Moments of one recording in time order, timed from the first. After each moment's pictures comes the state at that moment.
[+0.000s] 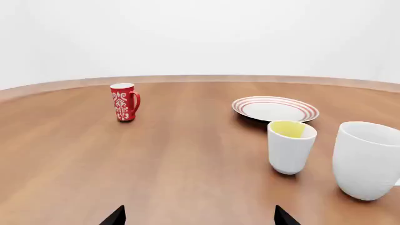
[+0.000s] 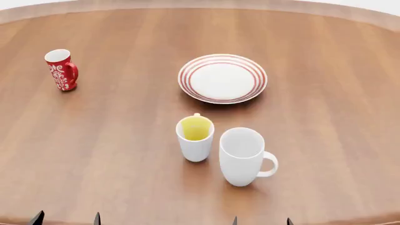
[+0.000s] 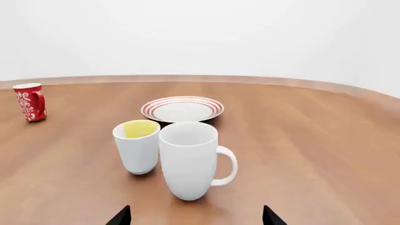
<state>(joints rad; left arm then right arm) 0.00 0.00 0.00 0.00 0.00 0.00 0.00 0.00 0.00 0.00 0.00 0.00 0.00 0.00</state>
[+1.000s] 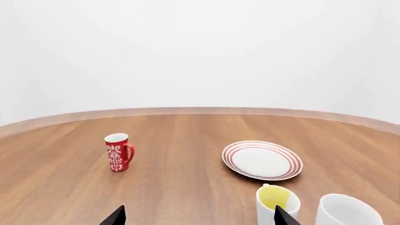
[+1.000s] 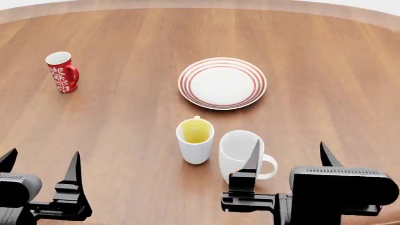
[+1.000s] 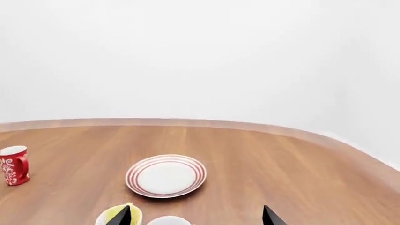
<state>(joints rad) -0.19 -0.14 0.01 0.59 -0.20 -0.71 -0.07 0.25 0.13 -0.01 -0.61 0.13 0.75 0.12</state>
